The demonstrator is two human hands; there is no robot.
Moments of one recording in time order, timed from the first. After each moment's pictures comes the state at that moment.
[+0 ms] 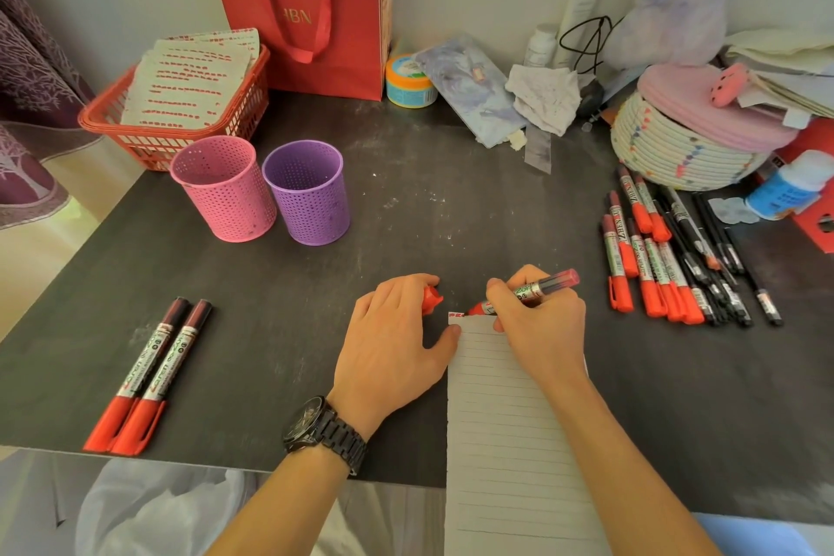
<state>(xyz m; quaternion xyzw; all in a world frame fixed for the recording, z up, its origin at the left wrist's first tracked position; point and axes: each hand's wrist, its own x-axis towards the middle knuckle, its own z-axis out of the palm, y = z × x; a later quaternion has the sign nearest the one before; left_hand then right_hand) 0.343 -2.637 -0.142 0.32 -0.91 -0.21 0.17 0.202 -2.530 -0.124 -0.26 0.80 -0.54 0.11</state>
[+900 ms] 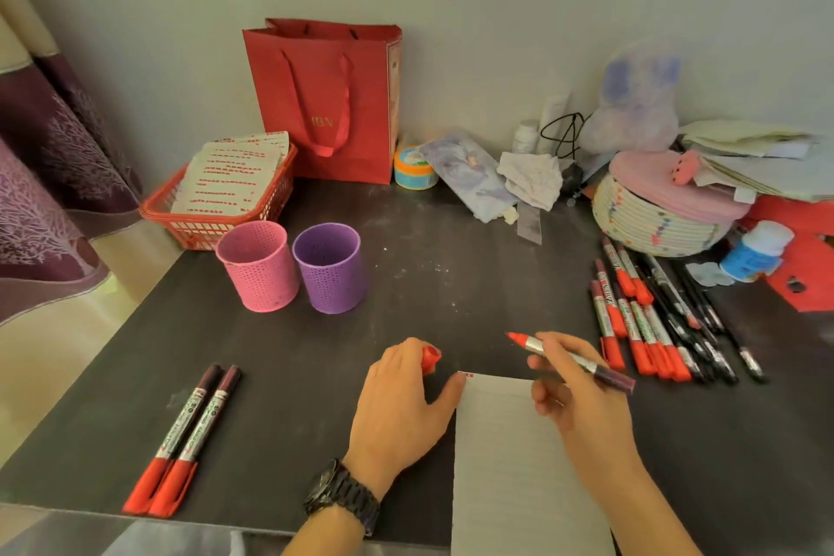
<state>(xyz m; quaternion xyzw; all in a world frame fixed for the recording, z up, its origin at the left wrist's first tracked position) 0.349 -2.633 -0.131 0.34 -0.88 -0.29 0.18 0.218 -2.481 -0.078 -0.13 0.61 -0.74 0.27</state>
